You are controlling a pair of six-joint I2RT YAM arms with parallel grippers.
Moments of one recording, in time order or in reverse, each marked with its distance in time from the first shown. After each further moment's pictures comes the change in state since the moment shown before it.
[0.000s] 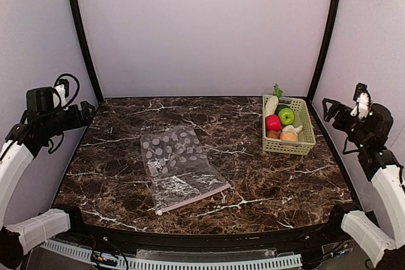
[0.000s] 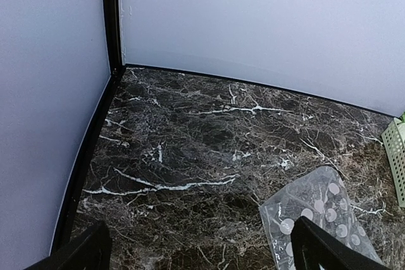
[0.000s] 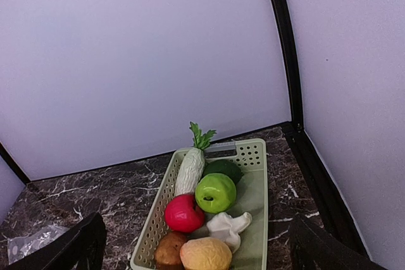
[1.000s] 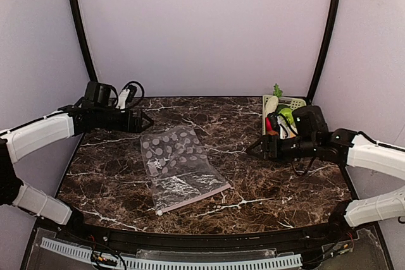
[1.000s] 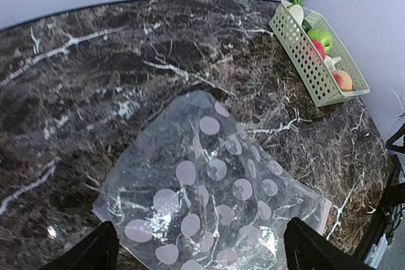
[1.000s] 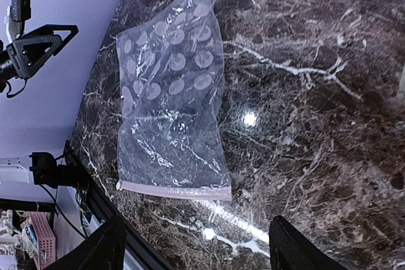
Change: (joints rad) left arm -0.344 0.499 0.103 0.214 0.322 0.011; right arm 0.757 0.430 0.148 -0.261 -0.144 0.346
